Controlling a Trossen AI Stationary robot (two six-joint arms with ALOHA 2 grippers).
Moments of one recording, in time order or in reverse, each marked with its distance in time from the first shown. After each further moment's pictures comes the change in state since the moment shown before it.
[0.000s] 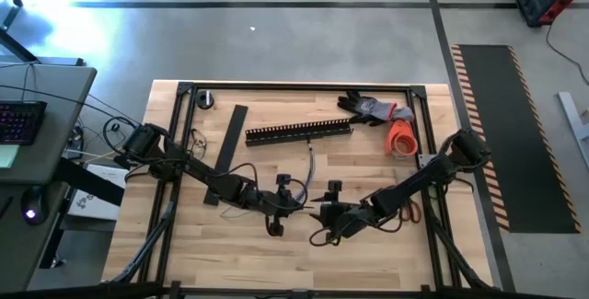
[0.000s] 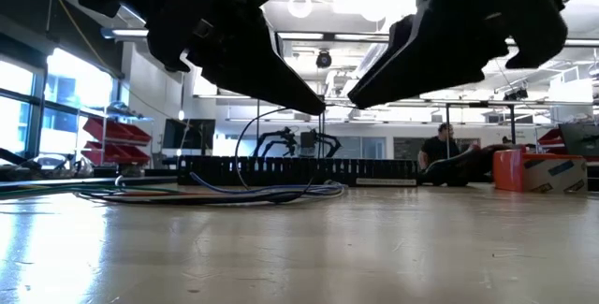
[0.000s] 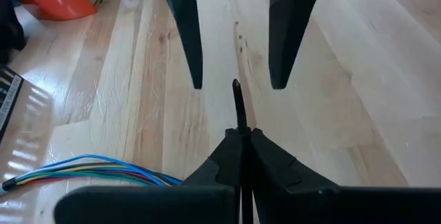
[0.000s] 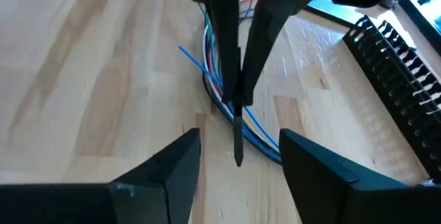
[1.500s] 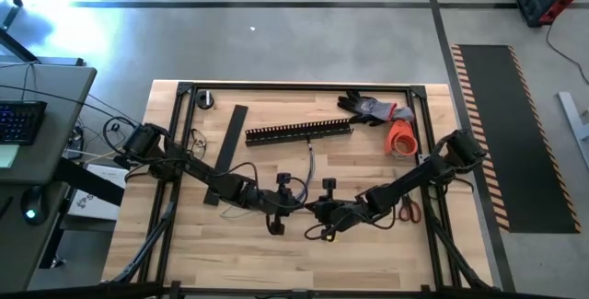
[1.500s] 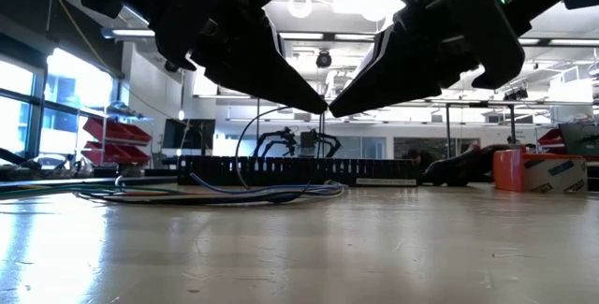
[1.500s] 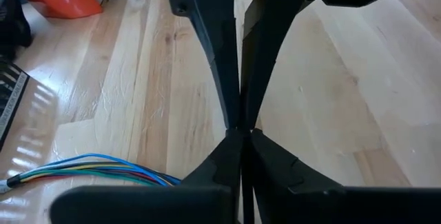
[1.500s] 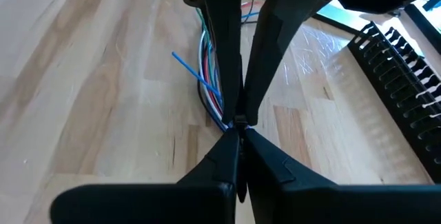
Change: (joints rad) left arm 0.000 0.000 0.000 0.007 -0.004 -0.016; right arm -0.048 0.042 0.000 0.091 -0.043 -0.060
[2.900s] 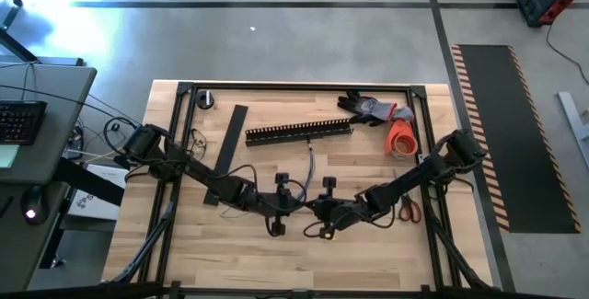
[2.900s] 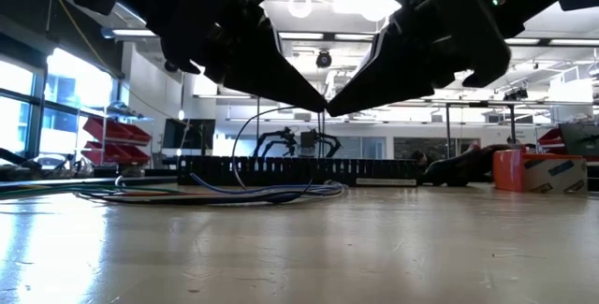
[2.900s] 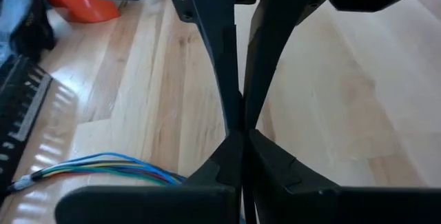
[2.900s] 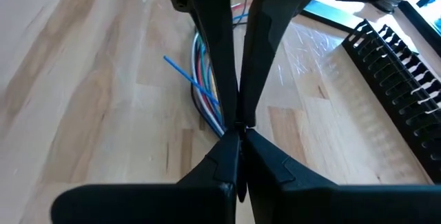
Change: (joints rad) left arm -0.012 0.007 0.000 0.006 -0.086 -0.003; right arm 0.000 0.000 0.000 0.006 0.007 0.020
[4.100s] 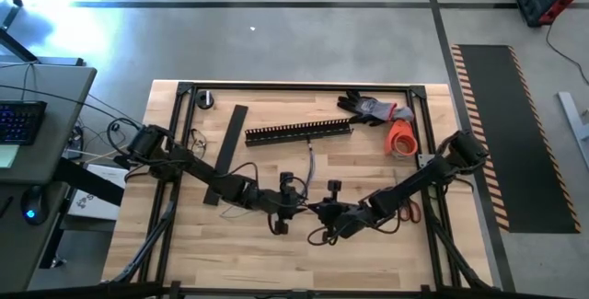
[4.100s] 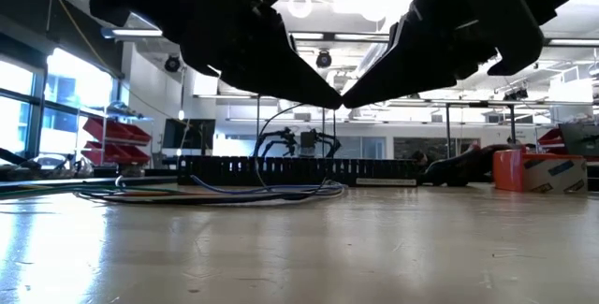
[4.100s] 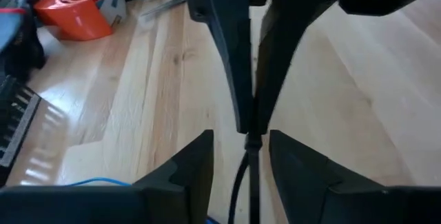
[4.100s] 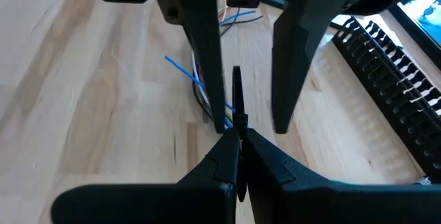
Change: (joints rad) left arm 0.021 0.029 0.000 0.103 0.060 0.056; right arm 0.052 -0.016 0.000 -0.045 0.082 0.062
